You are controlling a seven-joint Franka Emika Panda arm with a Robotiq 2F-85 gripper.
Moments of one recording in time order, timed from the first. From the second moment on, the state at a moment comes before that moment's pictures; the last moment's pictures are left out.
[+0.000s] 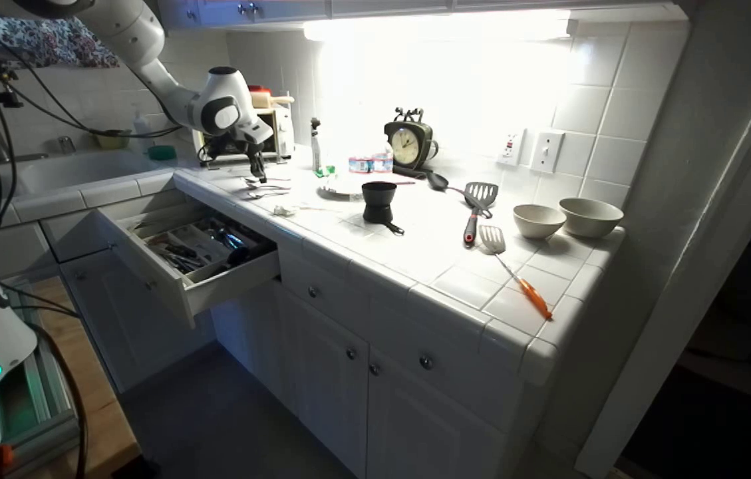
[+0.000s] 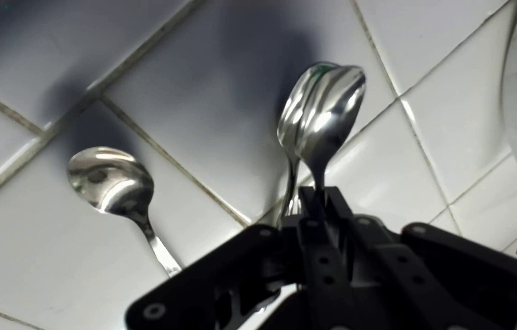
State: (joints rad) arm 0.30 0.56 0.04 -1.84 0.10 2.78 0.87
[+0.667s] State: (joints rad) arm 0.32 0.59 0.02 -1.81 0.10 2.78 0.92
